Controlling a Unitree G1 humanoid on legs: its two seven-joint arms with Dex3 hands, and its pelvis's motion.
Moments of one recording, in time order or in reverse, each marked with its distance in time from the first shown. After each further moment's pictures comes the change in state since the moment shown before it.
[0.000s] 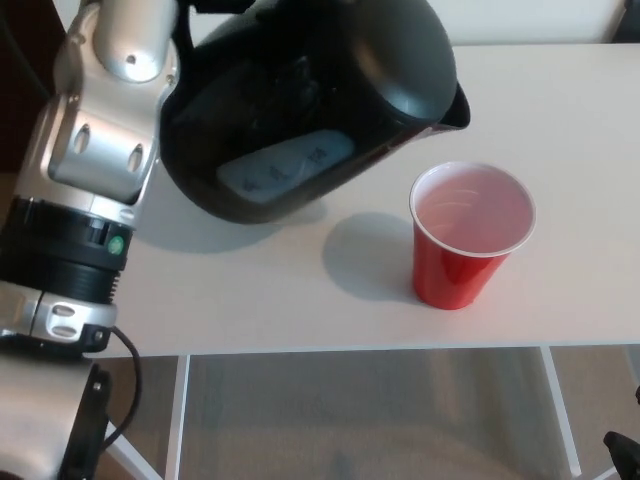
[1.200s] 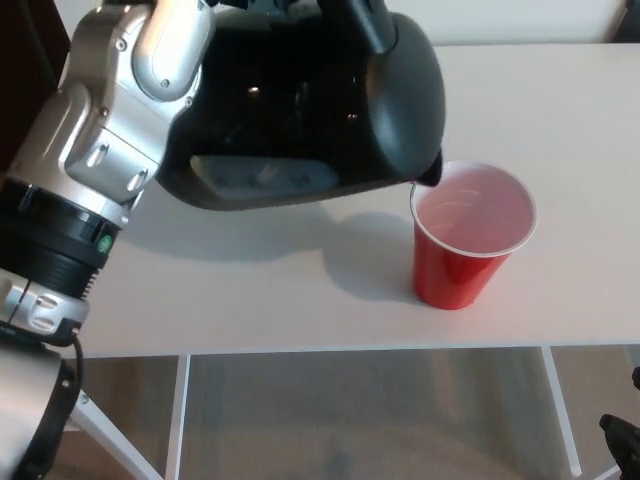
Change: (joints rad) left_arm -0.031 0.124 -0.221 0.066 0.236 -0.296 0.059; right_arm -0.021 -0.003 0.010 -0.016 -0.012 -0.003 0.004
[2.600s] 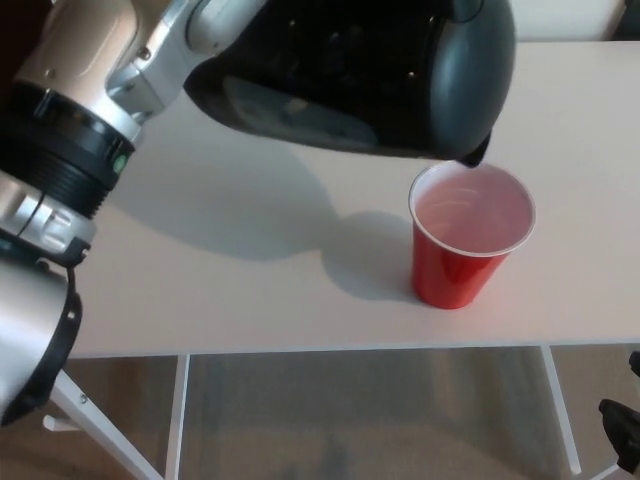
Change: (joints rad) left_arm -0.257 0.010 -0.131 0.180 0.328 -0.333 0.270; right_arm -0.033 -0.008 0.009 -0.006 -0.017 0.004 -0.011
